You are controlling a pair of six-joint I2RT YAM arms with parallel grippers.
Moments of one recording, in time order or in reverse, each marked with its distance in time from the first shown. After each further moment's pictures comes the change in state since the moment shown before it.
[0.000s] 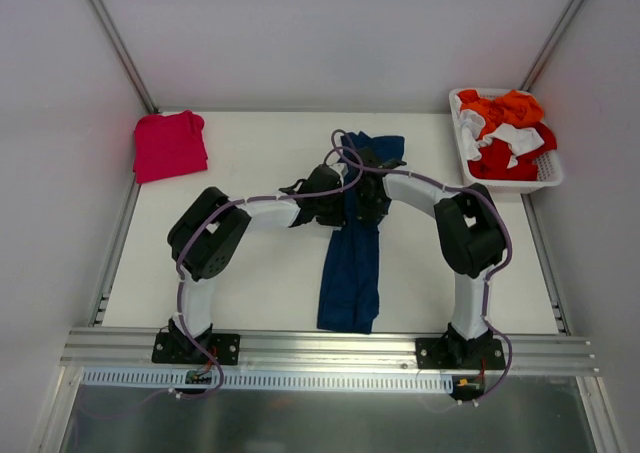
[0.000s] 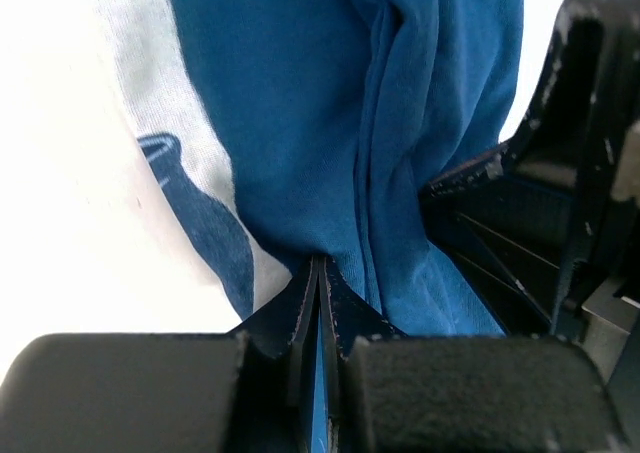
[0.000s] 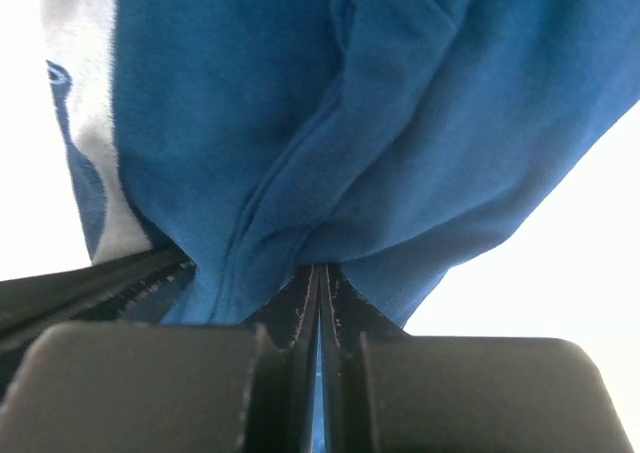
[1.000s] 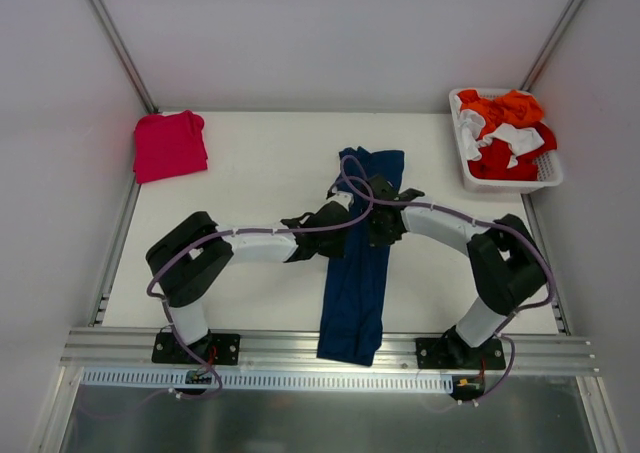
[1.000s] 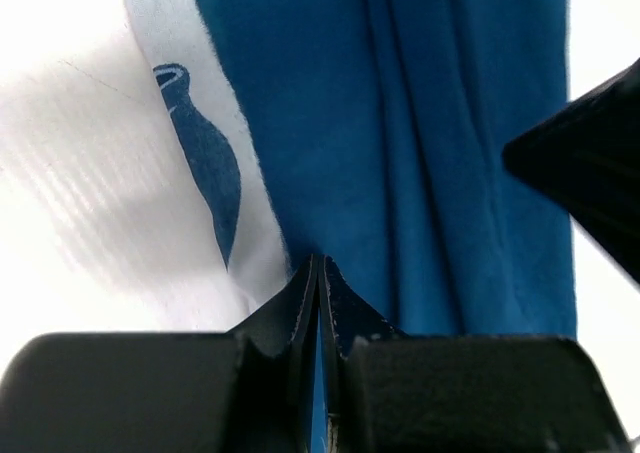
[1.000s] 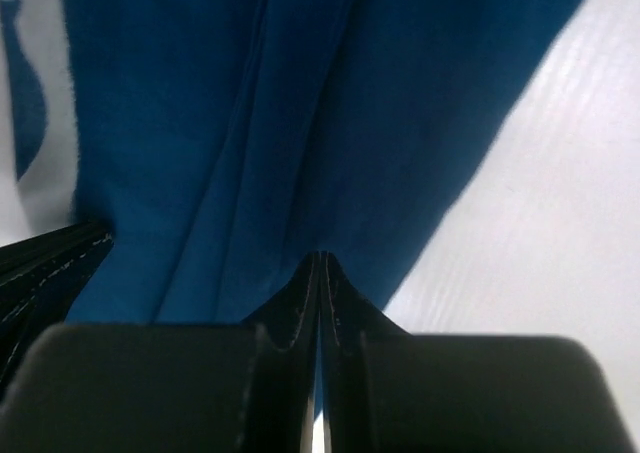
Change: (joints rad) left arm -0.217 -0.211 -0.217 -0.035 -0.276 -0.014; right arm 0.070 -0.341 -0.360 0.065 0.054 0.014
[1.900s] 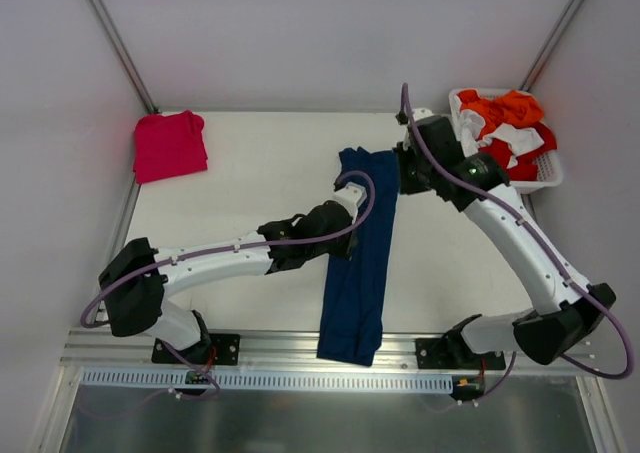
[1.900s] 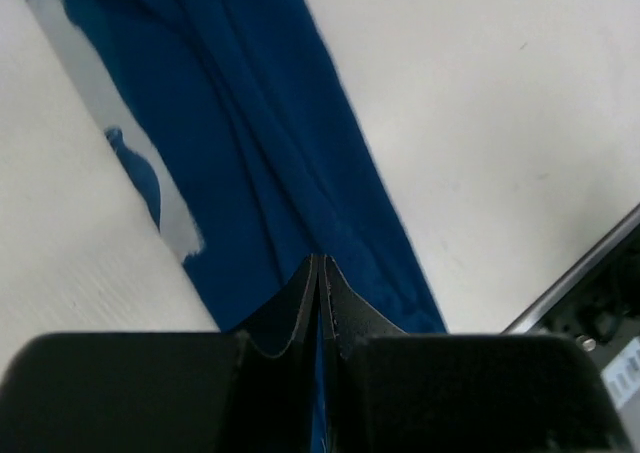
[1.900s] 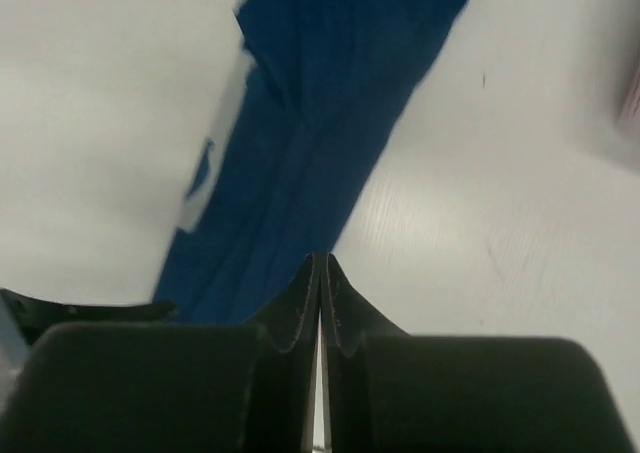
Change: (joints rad) left arm -0.137 -0.306 0.072 -0.120 -0.062 0.095; right arm -0.083 -0.261 0.563 -0.339 0.050 -0.229
